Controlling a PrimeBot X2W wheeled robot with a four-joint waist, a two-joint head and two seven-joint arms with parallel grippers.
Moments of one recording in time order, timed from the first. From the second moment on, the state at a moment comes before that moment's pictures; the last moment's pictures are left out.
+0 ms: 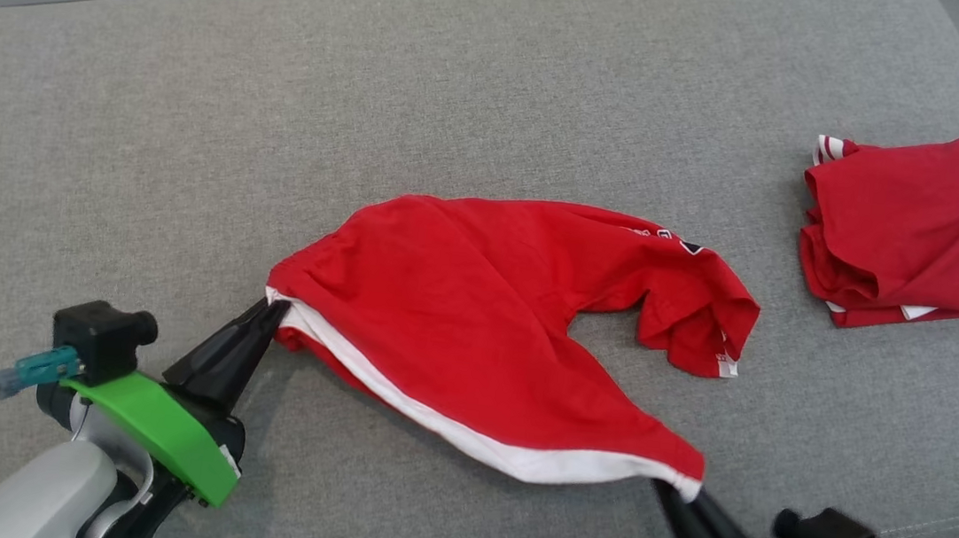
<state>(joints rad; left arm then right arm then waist) -0.44 0.59 -0.85 0.30 -0.96 -0.13 -0.26 0.06 -0.24 0.44 0.10 0.42 0.13 -0.26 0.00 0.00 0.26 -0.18</state>
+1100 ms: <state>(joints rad) -1.57 0.48 -0.70 0.54 -0.92 0.11 -0.07 -1.45 -0.24 0.16 0.46 0.74 0.13 0.05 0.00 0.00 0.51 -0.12</state>
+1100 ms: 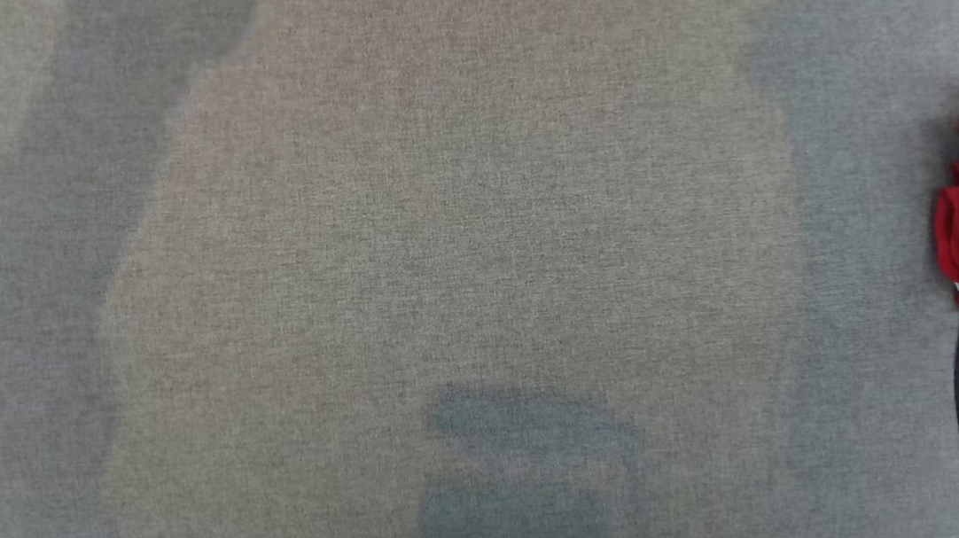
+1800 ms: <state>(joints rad) -0.75 0.39 -0.58 0.43 -0.76 -0.07 -0.26 -0.71 -0.45 0.46 0.37 0.91 0.13 -0.26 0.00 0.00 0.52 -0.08</state>
